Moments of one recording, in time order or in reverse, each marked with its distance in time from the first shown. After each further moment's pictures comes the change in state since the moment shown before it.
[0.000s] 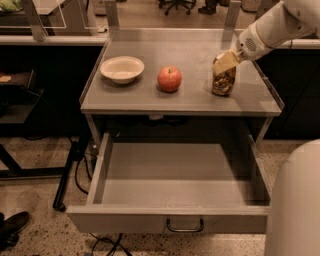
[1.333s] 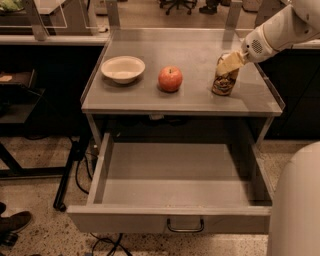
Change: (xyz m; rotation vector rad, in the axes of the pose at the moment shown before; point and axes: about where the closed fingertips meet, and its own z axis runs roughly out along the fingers) arm 0.008 -0.008 -0.002 -0.022 -0.030 0.034
